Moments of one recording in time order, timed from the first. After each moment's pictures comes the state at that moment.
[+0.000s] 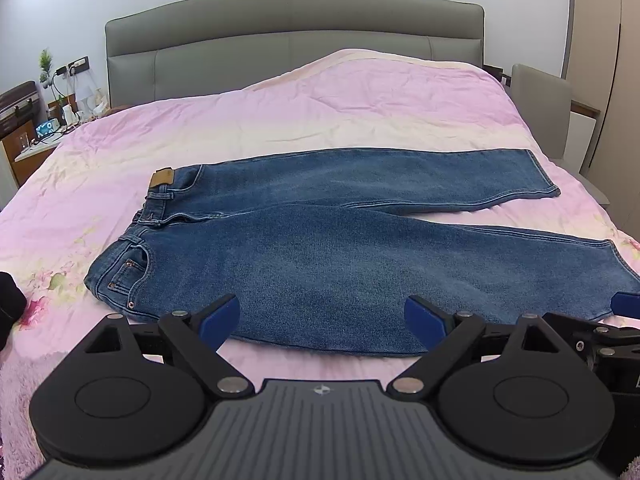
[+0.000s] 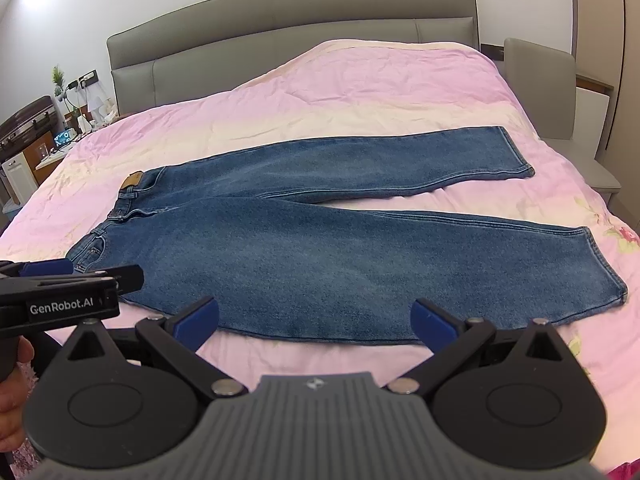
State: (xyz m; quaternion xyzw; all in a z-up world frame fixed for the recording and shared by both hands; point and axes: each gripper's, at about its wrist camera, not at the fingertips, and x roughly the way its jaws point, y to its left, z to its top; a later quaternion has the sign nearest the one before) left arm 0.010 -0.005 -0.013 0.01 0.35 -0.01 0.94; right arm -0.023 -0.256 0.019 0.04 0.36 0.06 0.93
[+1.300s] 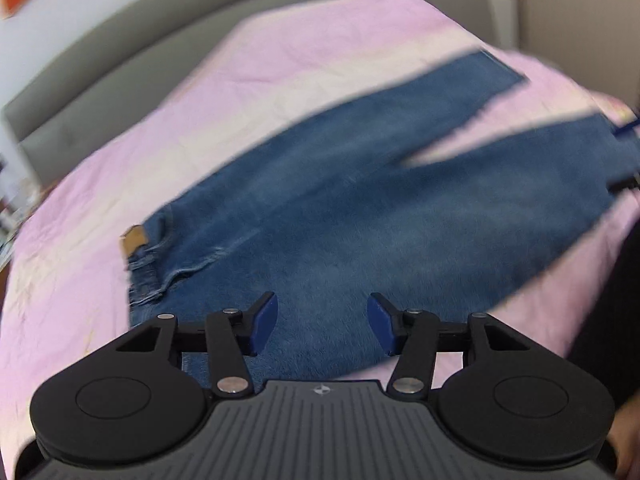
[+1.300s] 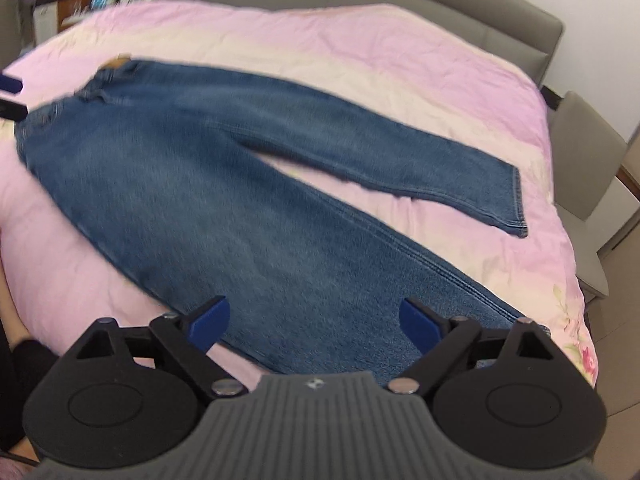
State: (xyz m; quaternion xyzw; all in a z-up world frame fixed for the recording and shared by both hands) left arm 0.090 0.038 -0.028 0.22 0.40 -0.15 0.88; right arm 0.080 -0.335 -0.025 -0.19 0.44 0.14 0.87
